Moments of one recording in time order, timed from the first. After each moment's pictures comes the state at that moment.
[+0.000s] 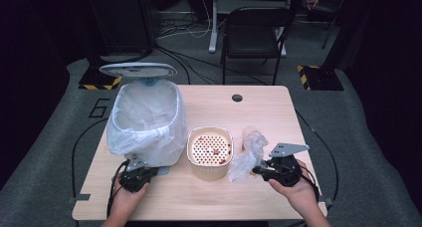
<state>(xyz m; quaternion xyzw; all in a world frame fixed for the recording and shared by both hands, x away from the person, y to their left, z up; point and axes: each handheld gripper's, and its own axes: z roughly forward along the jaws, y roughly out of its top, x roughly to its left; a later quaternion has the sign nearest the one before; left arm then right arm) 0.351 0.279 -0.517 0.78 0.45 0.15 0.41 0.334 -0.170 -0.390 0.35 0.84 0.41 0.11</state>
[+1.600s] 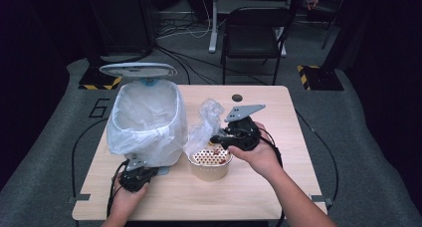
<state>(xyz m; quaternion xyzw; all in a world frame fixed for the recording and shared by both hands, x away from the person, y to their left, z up) 0.351 0.279 -0.517 0.78 0.46 0.15 0.41 0.389 -0.065 -0.315 0.25 0.85 0.45 0.09</state>
